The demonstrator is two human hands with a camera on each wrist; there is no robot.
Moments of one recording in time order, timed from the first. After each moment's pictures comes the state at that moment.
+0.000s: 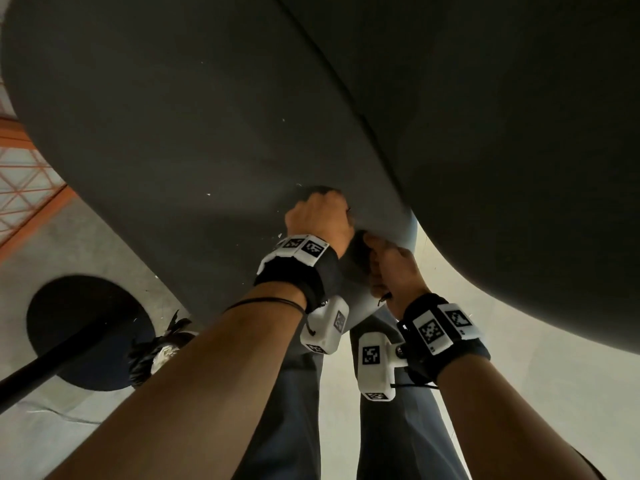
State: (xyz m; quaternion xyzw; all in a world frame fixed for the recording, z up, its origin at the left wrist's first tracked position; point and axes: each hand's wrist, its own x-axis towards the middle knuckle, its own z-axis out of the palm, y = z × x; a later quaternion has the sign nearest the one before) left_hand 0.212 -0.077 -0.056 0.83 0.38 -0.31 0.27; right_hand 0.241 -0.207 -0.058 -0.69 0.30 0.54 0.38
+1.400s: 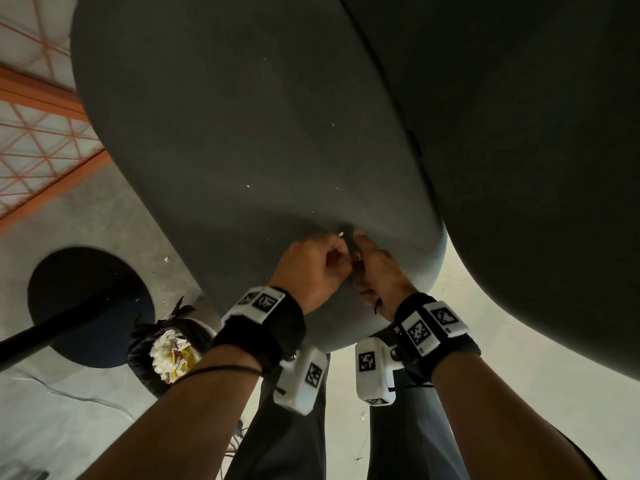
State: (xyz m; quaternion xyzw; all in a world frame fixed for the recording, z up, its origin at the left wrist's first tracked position) left_hand 0.112 -0.068 -0.038 0.75 0.39 -0.15 0.51; right_hand 0.216 -0.156 -0.048 -0.66 0.17 0.65 0.32
